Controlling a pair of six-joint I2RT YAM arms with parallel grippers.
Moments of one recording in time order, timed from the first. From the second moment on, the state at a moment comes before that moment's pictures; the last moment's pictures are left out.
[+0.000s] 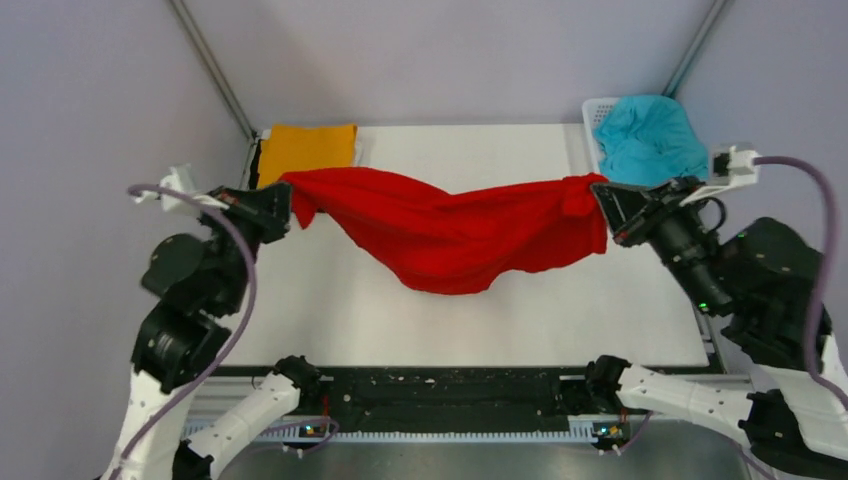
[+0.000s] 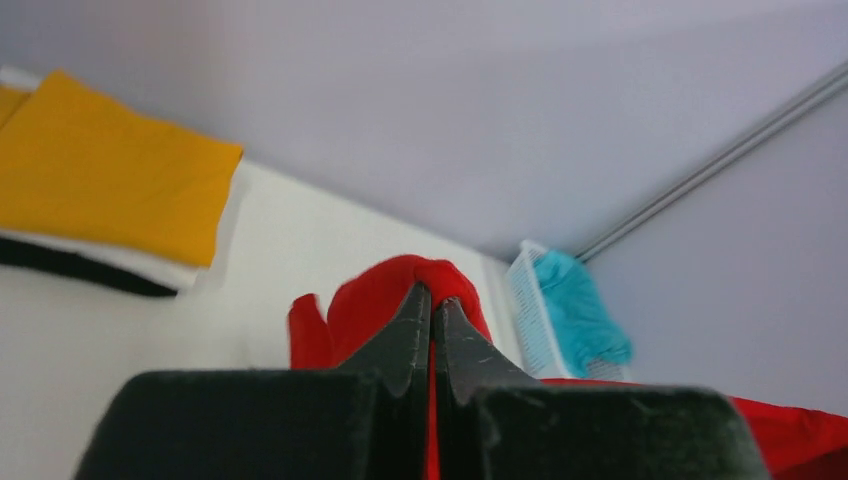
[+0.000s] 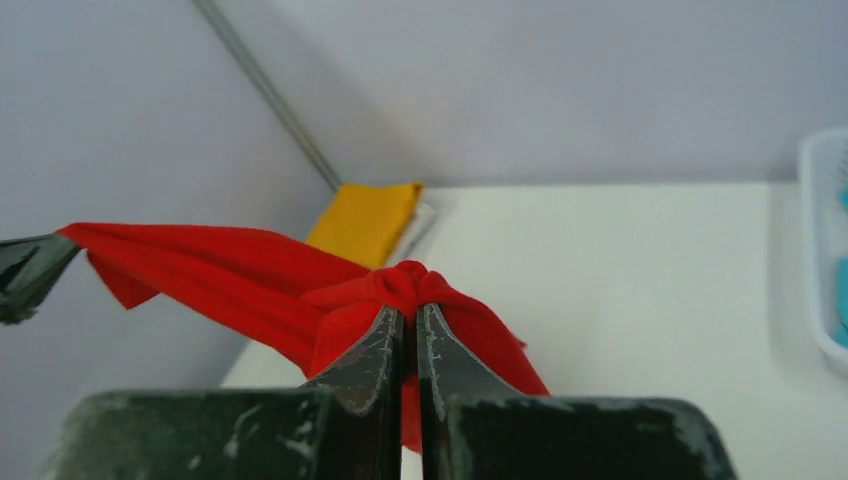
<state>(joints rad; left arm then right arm) -0.51 0.70 1.28 -0.55 -0.41 -0.65 0.97 0.72 1.42 -0.67 0.63 0.36</state>
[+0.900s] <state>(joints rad) -0.30 1.30 1.08 -0.52 -0.45 -0.62 0.42 1.37 1.29 -0.33 0.74 0.17</state>
